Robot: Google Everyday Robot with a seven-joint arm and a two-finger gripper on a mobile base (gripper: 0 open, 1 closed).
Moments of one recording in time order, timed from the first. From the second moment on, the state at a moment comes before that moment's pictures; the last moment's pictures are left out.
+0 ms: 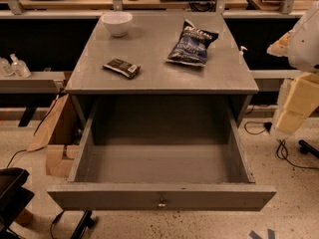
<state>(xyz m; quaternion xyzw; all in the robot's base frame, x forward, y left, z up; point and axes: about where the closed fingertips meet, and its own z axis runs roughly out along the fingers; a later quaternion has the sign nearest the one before) 0.438 -0.217 0.976 -0.60 0.78 -0.03 0.16</state>
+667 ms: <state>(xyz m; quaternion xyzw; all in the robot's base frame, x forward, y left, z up) 0.425 -0.216 0.950 -0.59 0.79 -0.01 0.16</state>
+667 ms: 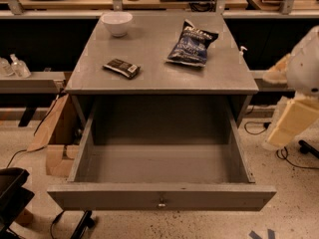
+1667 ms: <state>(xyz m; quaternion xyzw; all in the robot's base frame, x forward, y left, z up) 0.323 -0.239 0.792 -0.51 0.84 0.07 0.17</state>
